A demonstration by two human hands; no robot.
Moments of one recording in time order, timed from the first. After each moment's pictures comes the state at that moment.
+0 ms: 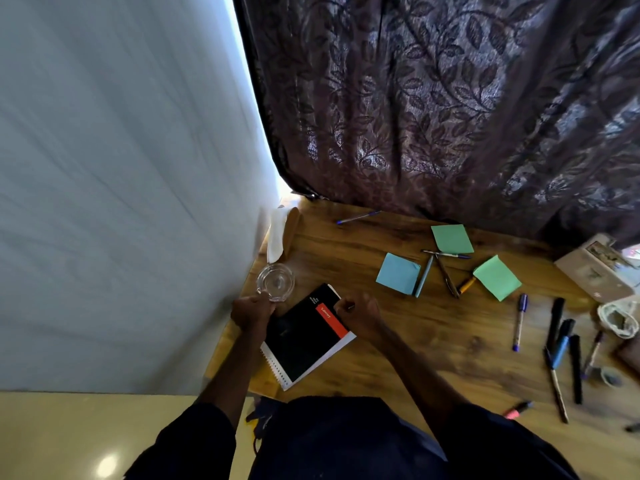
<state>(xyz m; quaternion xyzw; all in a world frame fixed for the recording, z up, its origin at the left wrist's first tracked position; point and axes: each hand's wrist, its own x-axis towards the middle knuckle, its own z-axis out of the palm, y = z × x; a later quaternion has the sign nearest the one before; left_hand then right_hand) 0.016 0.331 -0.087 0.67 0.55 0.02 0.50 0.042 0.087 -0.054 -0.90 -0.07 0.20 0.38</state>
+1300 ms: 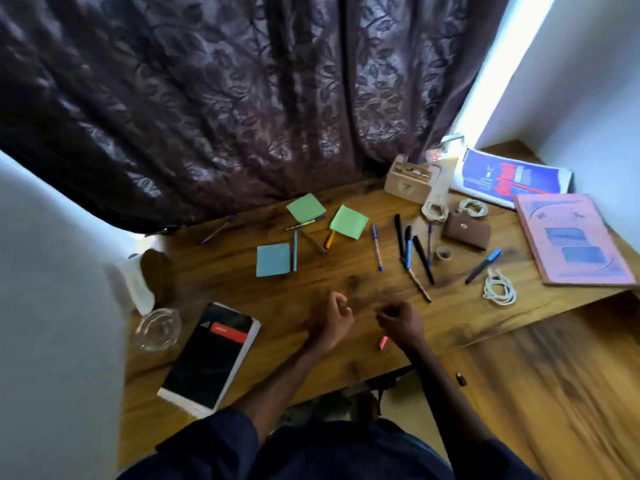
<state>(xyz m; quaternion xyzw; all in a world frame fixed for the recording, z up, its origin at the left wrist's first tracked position) -0.048 -0.019 -0.036 0.92 -0.05 -0.20 0.33 -0.115 -0.177 -0.045 -0.84 0.33 0.05 0.43</state>
